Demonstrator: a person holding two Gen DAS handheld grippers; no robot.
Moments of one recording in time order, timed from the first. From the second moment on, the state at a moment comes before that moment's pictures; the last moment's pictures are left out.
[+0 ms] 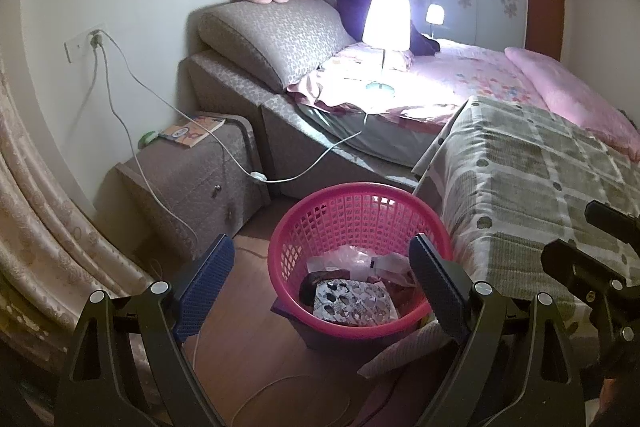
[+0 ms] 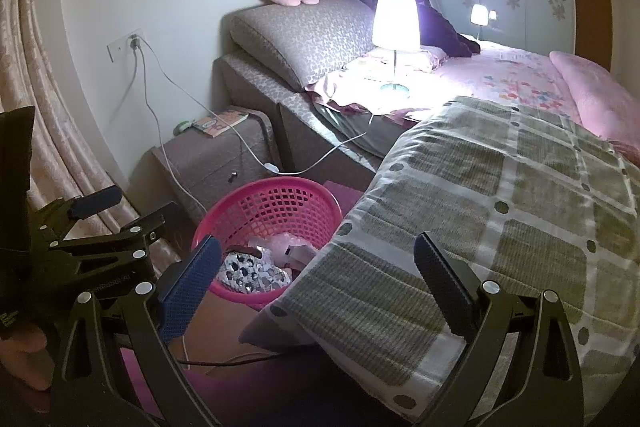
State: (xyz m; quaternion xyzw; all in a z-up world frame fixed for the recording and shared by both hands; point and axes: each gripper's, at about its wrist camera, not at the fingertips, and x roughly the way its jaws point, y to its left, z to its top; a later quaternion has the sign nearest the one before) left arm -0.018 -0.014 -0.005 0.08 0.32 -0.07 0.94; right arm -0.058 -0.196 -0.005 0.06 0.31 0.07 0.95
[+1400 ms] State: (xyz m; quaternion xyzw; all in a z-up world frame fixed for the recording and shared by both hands) left arm -0.018 -0.016 -0.006 0.08 0.33 -0.07 0.94; right arm -0.058 -0.191 -0.009 0.06 0.32 0.08 0.94
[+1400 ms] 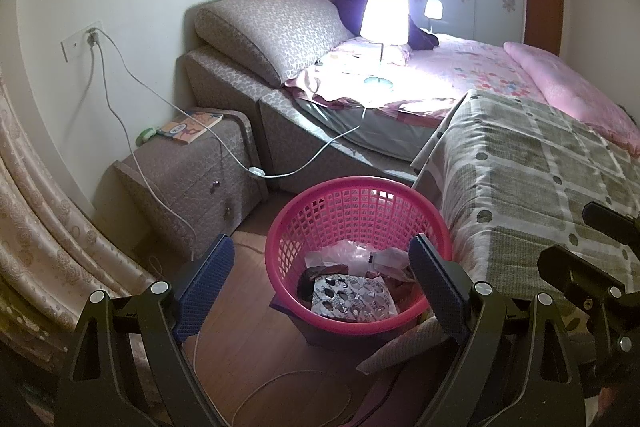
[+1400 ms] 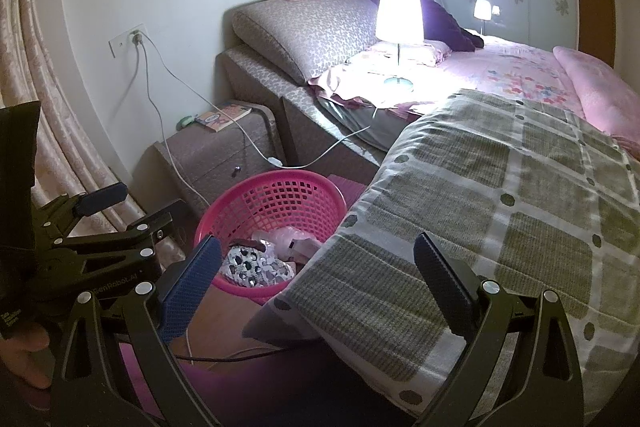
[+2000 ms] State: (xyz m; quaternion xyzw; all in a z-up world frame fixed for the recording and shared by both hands) left arm -0.019 -0.016 -0.008 0.08 0.33 -0.07 0.94; right arm -0.057 -0.190 -0.009 0.06 0.32 0.08 0.94
